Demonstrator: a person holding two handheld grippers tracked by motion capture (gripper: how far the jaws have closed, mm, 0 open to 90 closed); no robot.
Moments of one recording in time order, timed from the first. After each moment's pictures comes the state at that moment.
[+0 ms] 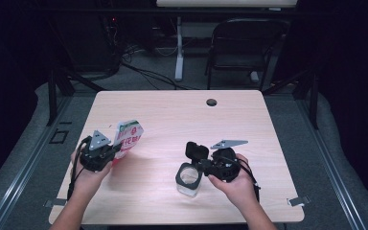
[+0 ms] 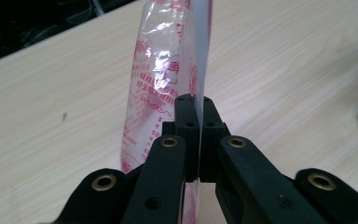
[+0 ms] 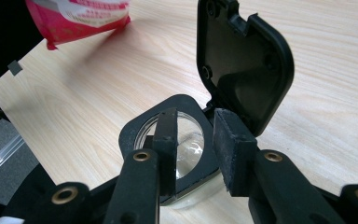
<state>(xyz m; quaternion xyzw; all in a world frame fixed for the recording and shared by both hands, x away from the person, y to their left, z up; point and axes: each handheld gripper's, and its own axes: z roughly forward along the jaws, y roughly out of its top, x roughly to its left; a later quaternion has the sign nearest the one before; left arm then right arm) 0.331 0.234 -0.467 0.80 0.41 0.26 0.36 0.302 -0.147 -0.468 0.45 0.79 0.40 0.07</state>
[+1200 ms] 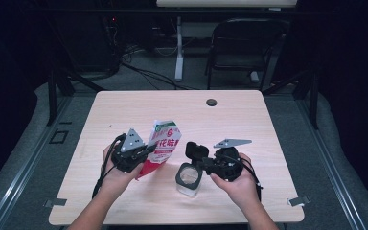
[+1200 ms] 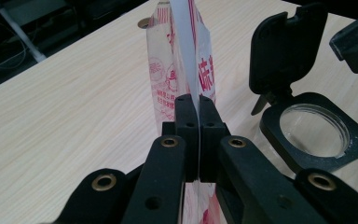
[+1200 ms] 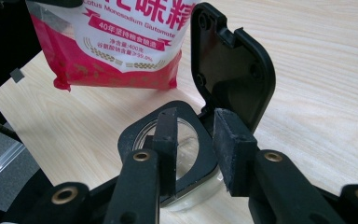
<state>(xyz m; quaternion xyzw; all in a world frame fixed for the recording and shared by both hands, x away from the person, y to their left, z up) 0.320 0.146 -0.449 0.83 0.30 0.20 0.42 0.301 -0.153 -0.463 0.45 0.79 0.41 0.07</state>
